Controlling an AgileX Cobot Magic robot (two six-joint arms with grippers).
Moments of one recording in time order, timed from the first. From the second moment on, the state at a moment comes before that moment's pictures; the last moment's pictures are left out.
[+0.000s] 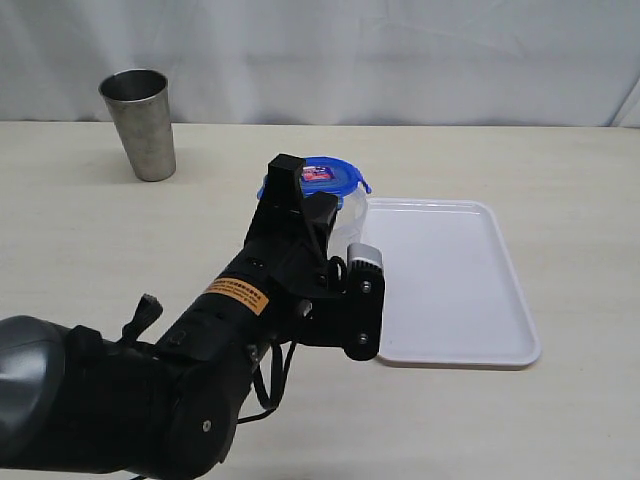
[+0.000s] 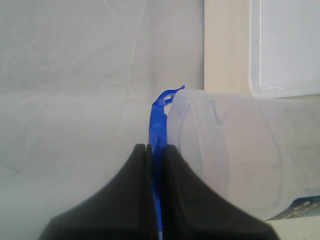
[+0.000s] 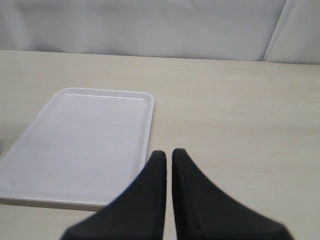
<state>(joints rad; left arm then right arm) -1.10 1.81 -0.72 -0.82 -0.98 1.91 0.00 0.00 0.00 -0.03 0.35 -0.04</state>
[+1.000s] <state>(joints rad) -1.14 1.81 -0.72 -0.87 -0.97 1.91 0.00 0.00 0.00 -0.03 0.35 -0.04</state>
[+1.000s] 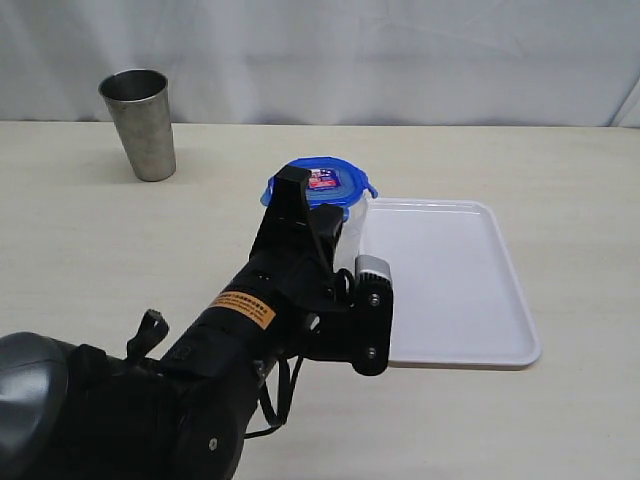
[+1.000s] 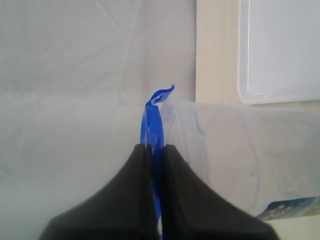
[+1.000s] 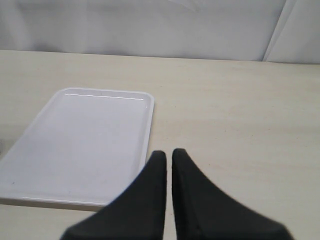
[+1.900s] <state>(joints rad) -1.18 1.81 -0.72 -0.92 -1.01 1.91 0.00 0.00 0.00 -0.03 0.35 -0.04</state>
